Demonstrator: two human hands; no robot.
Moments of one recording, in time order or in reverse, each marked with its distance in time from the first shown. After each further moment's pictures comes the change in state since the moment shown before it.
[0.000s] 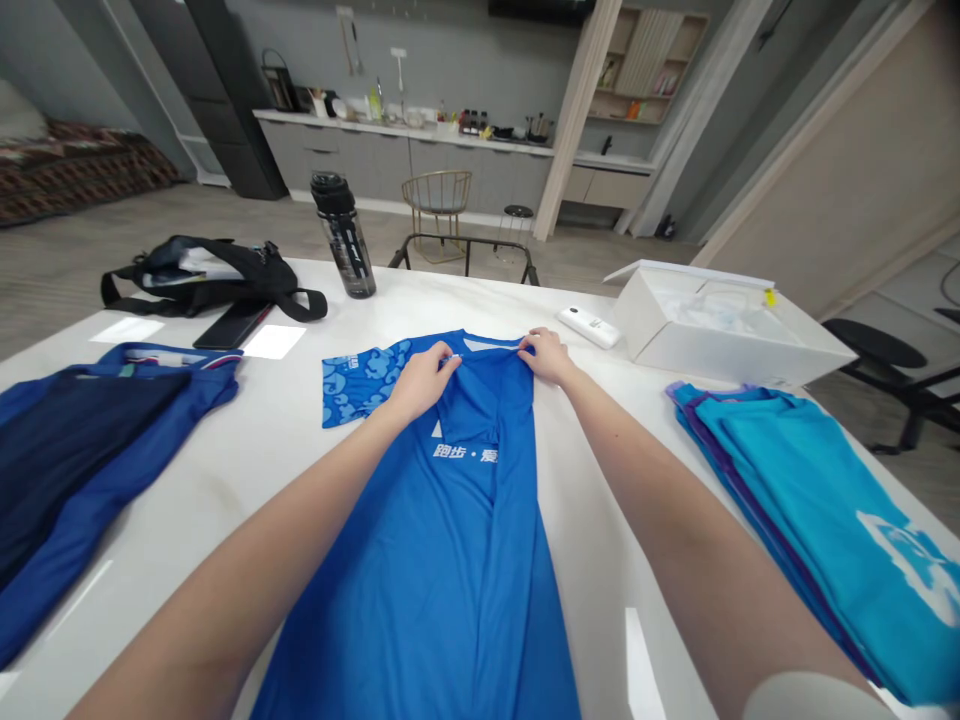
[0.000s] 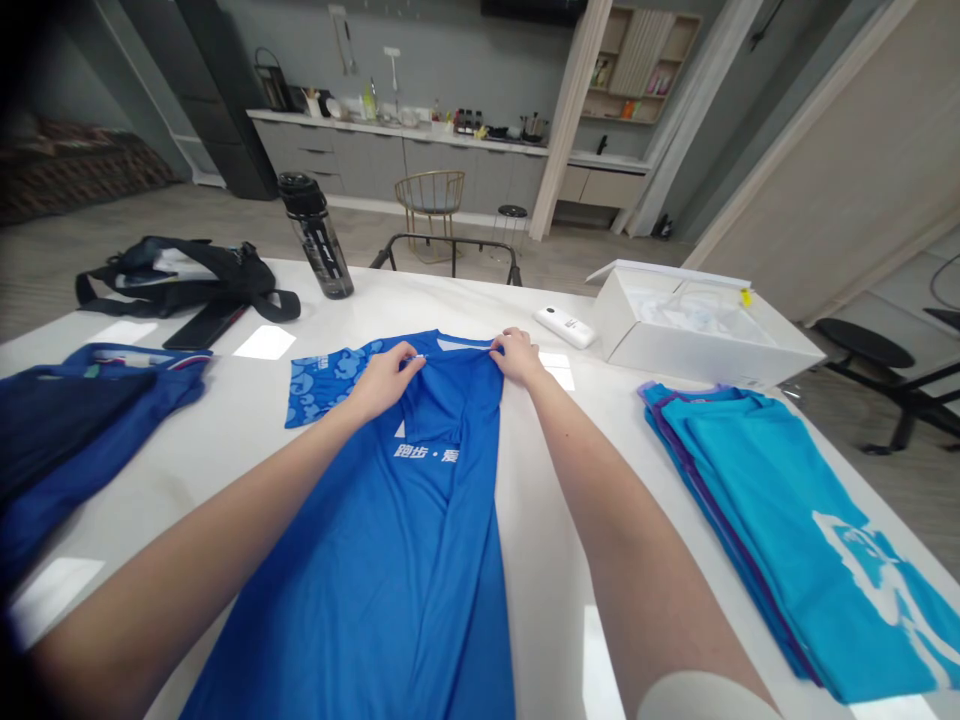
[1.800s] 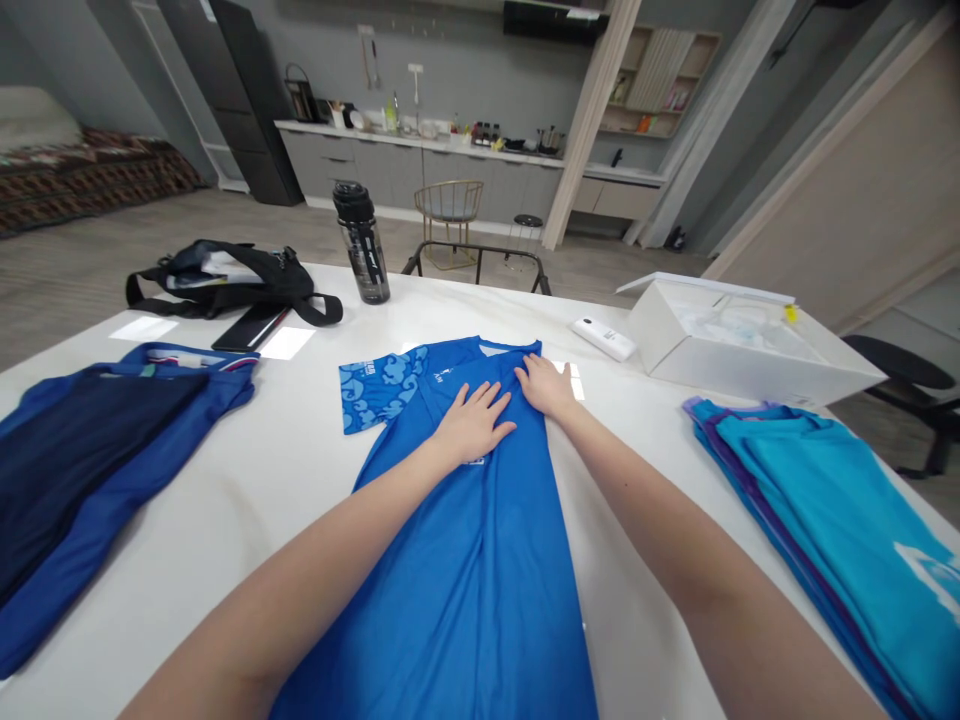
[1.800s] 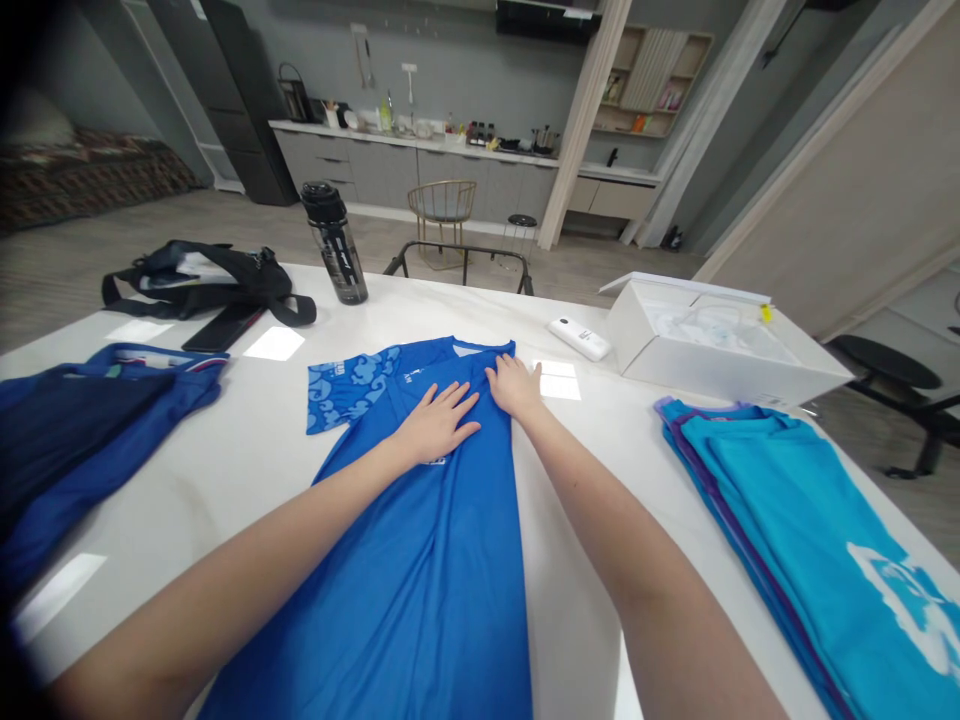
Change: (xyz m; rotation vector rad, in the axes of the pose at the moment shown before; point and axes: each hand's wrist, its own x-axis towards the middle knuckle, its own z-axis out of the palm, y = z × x) left_hand -0.036 0.021 0.058 0.373 -0.301 0.307; right_hand -0.029 -0.045 0.022 -0.184 0.005 0.019
